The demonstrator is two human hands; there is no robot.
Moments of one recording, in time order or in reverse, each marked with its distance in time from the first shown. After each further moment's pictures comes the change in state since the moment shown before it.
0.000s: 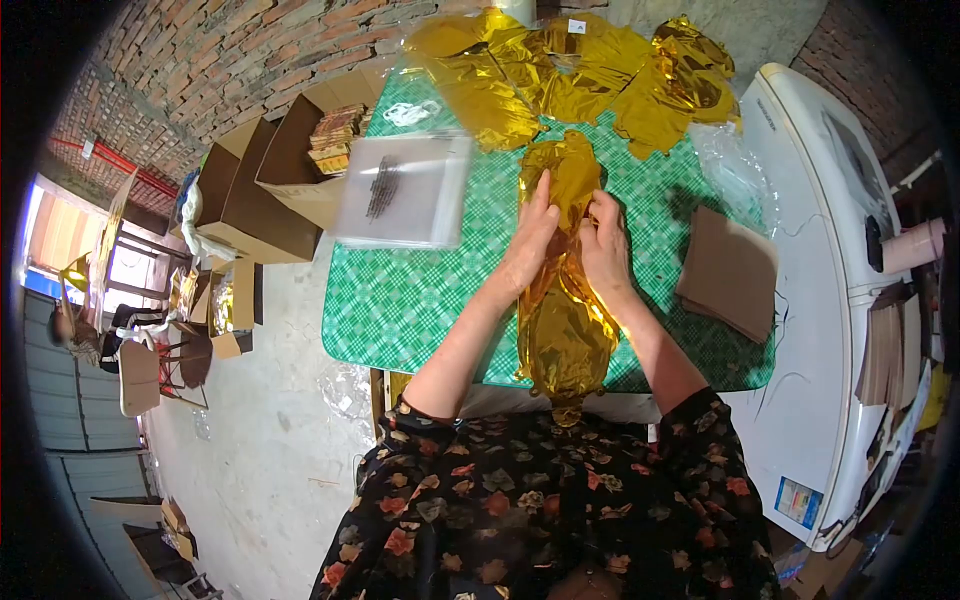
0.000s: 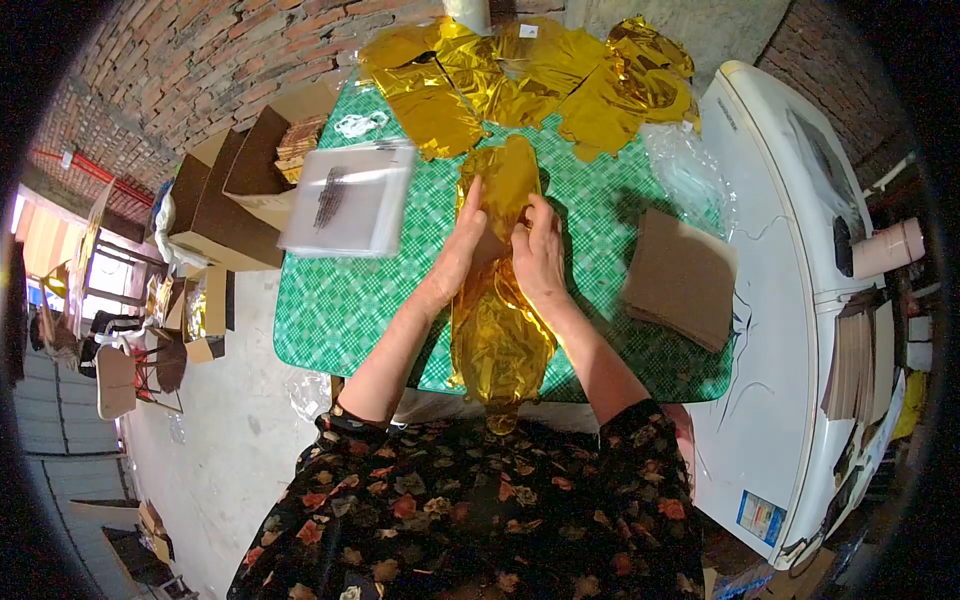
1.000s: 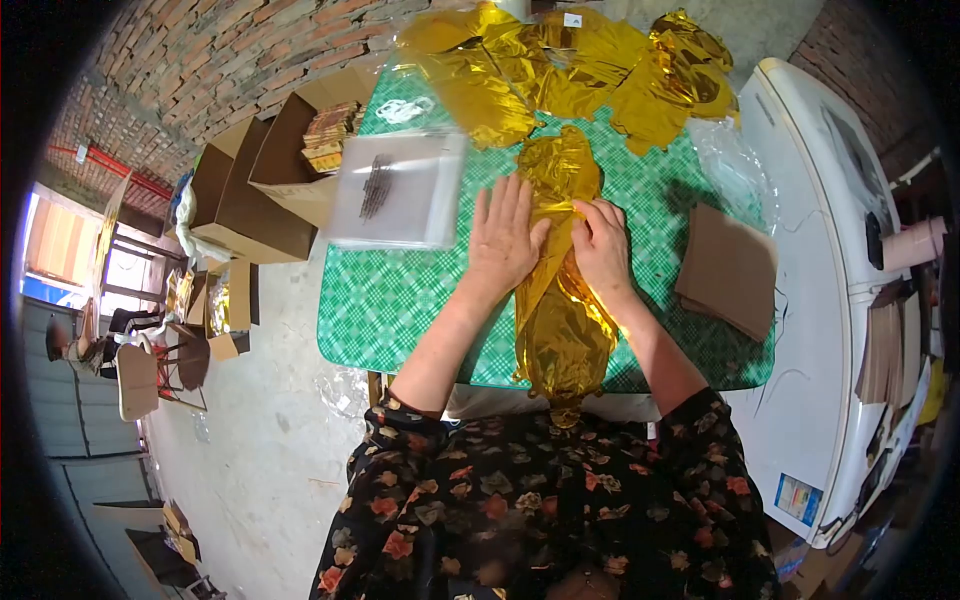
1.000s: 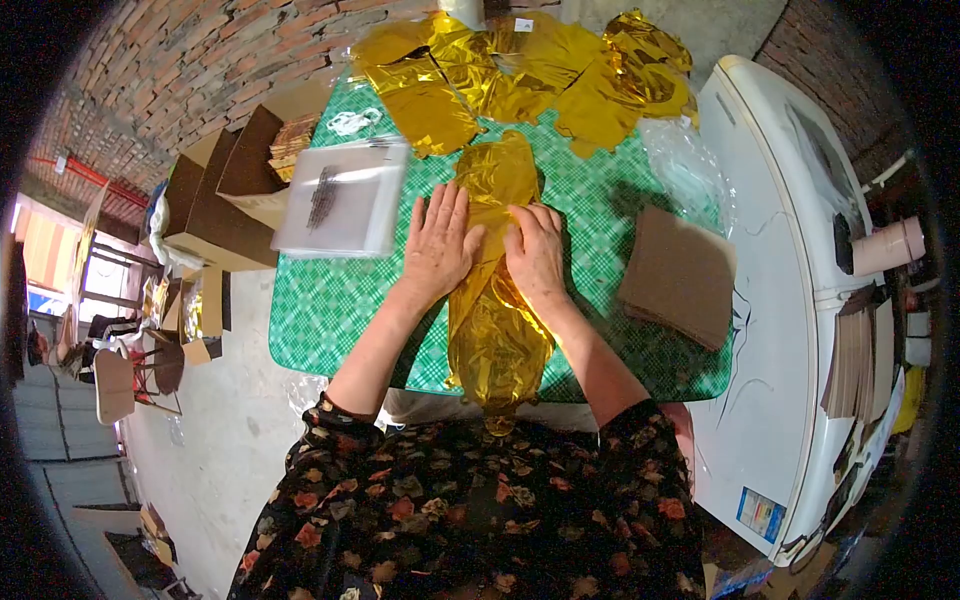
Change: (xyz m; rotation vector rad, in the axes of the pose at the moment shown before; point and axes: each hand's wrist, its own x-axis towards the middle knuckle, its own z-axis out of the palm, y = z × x) left_hand -0.002 -0.039 -0.013 1.212 0.264 0.301; right_hand 0.000 0.018 0.002 -0.227 0.031 -0.225
